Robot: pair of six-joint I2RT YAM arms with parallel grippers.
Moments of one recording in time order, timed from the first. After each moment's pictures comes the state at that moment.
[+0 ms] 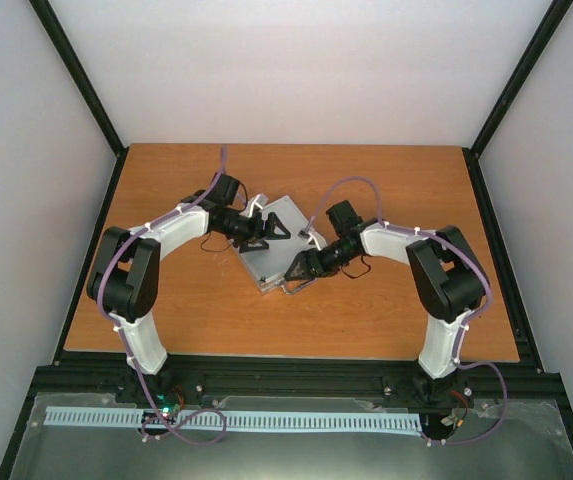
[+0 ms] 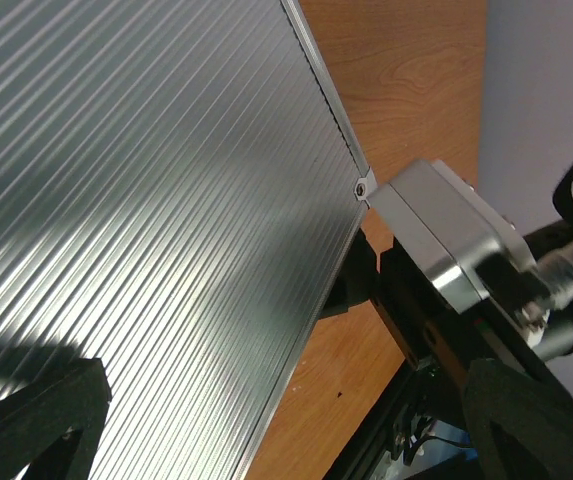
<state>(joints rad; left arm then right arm) -0.37 1.81 1.22 -0.49 0.81 -0.47 0.52 1.85 1.07 -0.41 -0.86 0.08</state>
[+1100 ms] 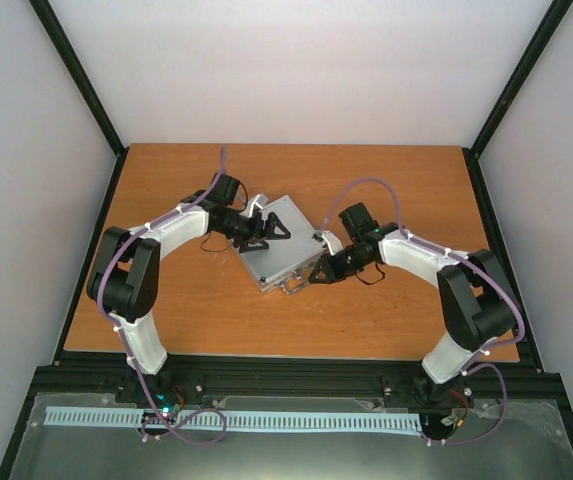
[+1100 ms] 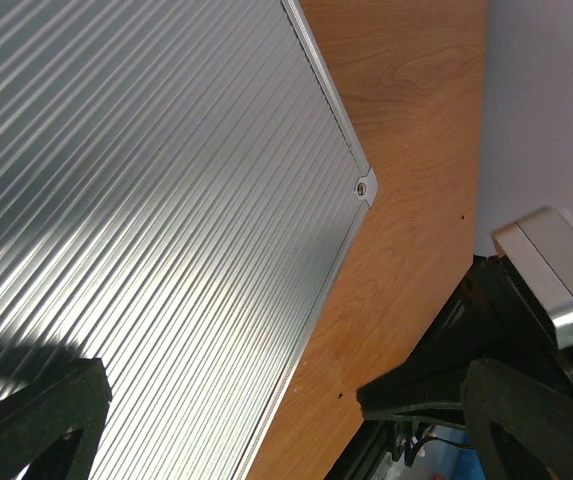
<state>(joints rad) -0.37 1.81 1.22 -0.49 0.79 -0.47 0.49 1.66 1.00 -0.55 -0.73 0.07</state>
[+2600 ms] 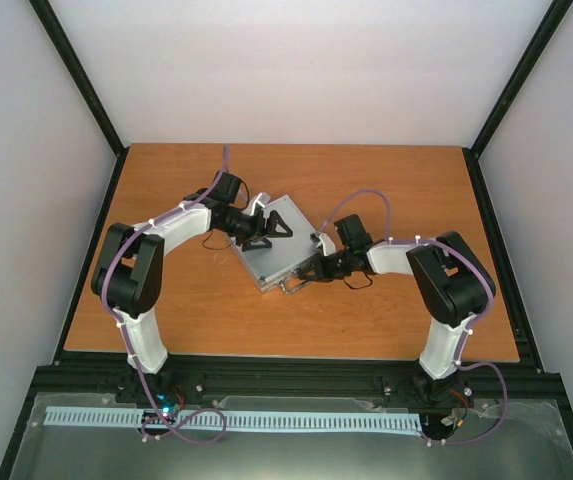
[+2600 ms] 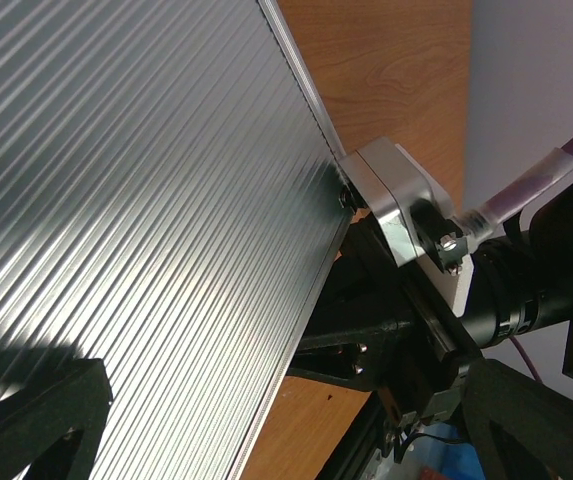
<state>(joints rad) -0.37 1.85 1.25 -0.49 0.83 -0.46 0.49 1.83 0.86 -0.03 -0.77 0.36</state>
